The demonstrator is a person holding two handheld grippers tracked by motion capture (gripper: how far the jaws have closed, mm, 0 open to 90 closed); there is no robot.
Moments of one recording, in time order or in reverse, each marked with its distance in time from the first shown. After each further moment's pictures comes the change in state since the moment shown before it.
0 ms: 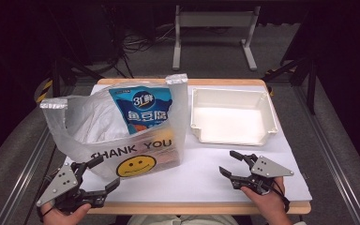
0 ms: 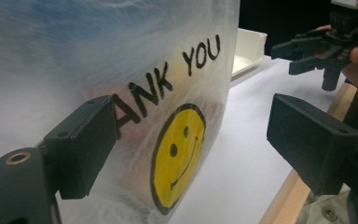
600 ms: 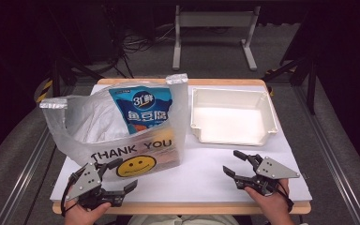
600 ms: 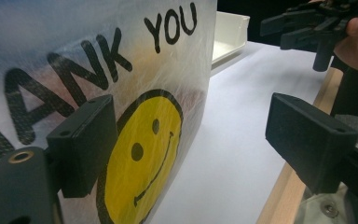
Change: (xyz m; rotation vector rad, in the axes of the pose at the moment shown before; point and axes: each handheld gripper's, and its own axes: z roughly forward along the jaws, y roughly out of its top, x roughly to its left) left arm -0.012 -0.018 0.043 0.022 -0.094 0.018; right arm -0.002 0.002 -0.010 -0.026 -0.015 0.000
